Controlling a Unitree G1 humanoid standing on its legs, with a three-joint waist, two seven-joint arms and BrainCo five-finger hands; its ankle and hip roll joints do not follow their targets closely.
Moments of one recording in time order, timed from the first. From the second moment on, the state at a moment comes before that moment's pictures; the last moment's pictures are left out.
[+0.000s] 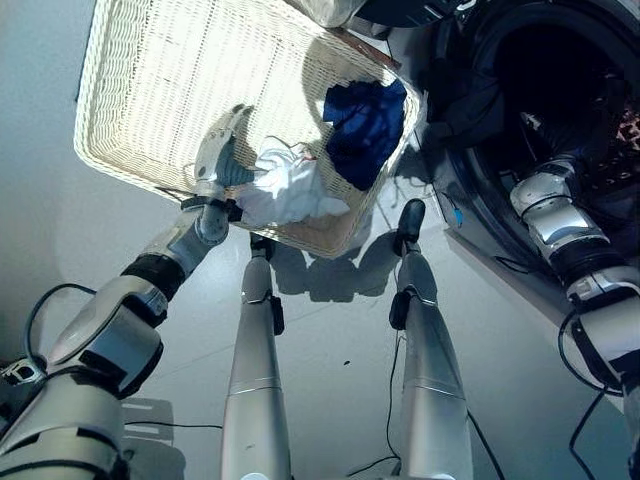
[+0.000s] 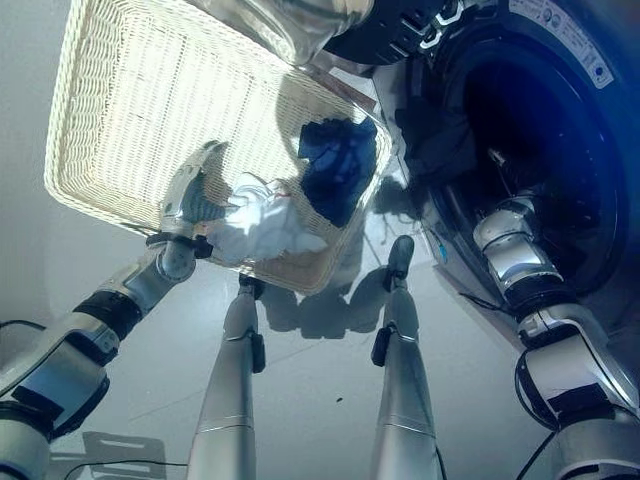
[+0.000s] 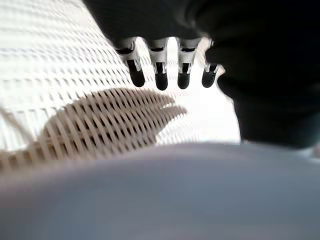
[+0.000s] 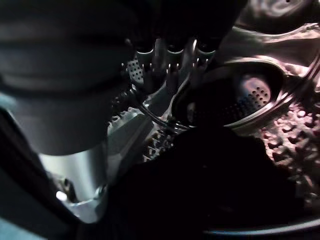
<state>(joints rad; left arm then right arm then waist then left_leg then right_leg) -0.91 0.65 -0.60 0.84 0.08 -0.36 0.75 -0.97 -0.75 0.42 0.74 0.17 0.01 -0.99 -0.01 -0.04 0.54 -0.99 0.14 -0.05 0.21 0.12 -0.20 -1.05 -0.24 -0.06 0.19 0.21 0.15</state>
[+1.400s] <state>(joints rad) -0.93 0.68 -0.74 0.76 0.16 -0.27 0.39 -0.98 -0.75 0.40 0.70 0.13 0.04 -0.96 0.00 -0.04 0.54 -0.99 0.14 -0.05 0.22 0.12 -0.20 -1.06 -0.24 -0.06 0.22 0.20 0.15</state>
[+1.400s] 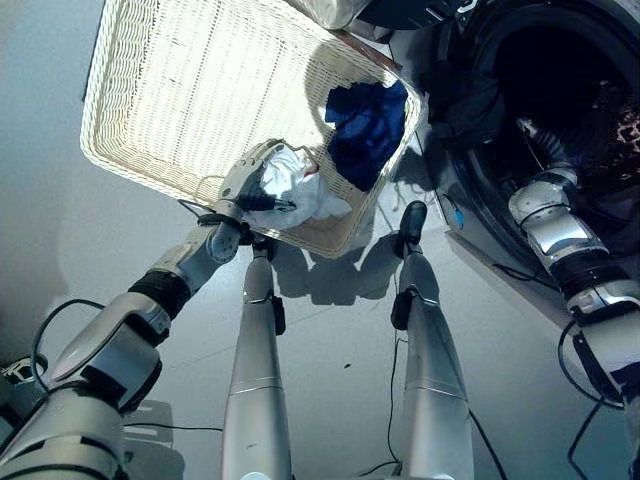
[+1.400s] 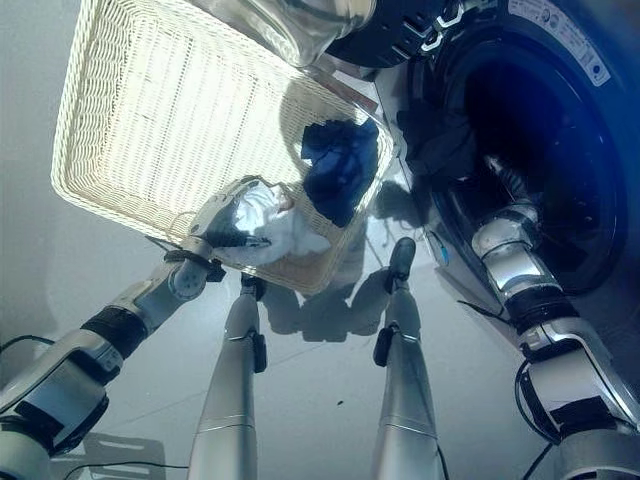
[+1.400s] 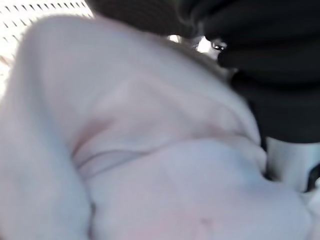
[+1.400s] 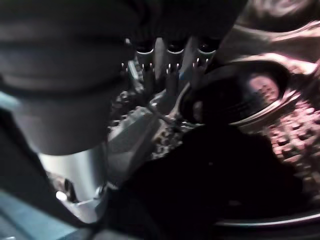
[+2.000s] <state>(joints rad) -0.97 0.66 -0.76 0.88 0.06 -0.22 0.25 -1.00 -0.75 0.41 0.68 0.13 0.04 -0.94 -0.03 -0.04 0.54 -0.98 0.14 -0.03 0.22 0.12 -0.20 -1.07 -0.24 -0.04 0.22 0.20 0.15</state>
